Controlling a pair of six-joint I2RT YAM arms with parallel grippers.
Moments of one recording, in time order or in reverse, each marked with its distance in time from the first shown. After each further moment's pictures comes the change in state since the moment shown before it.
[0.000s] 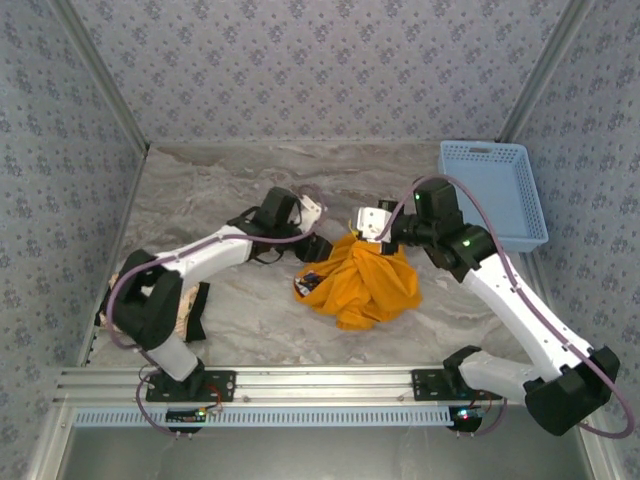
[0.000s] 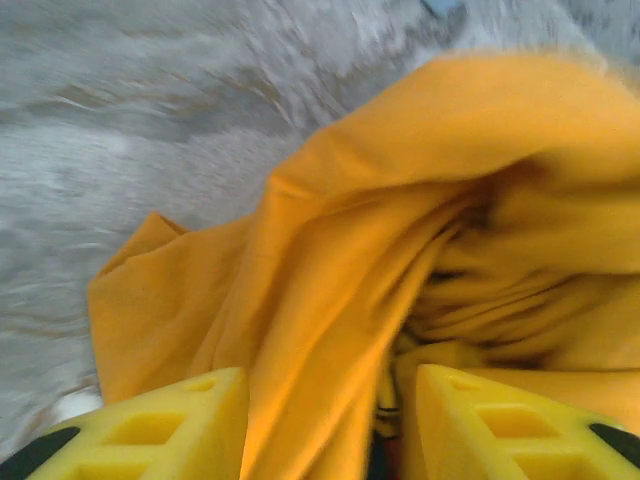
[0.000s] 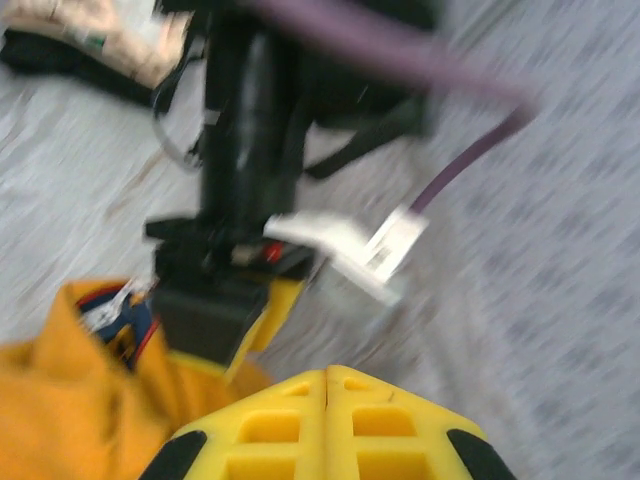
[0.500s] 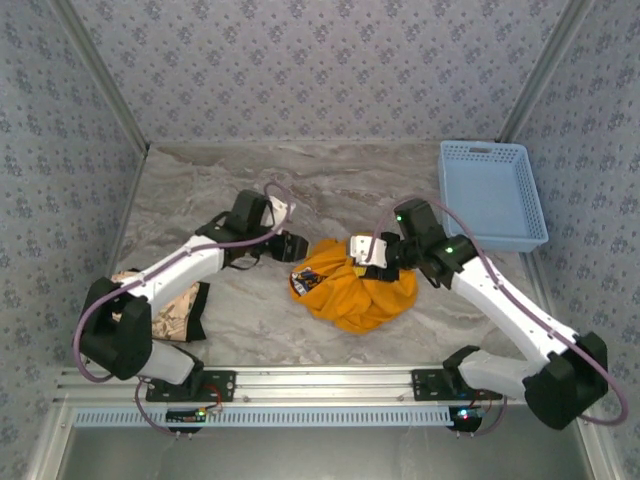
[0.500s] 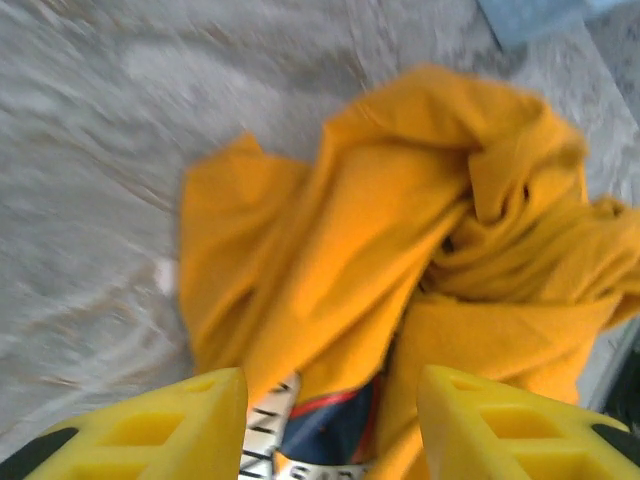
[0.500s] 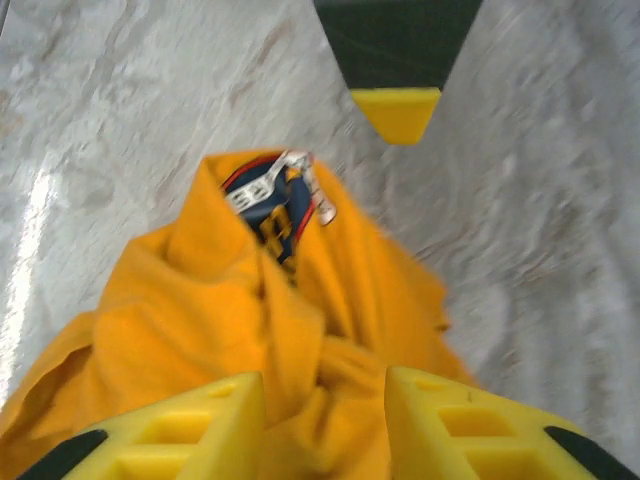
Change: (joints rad) left arm 0.034 -0.157 -0.116 -0.097 -0.040 -0.110; right arm 0.023 0.061 -0.182 -0.185 0.063 -0.010
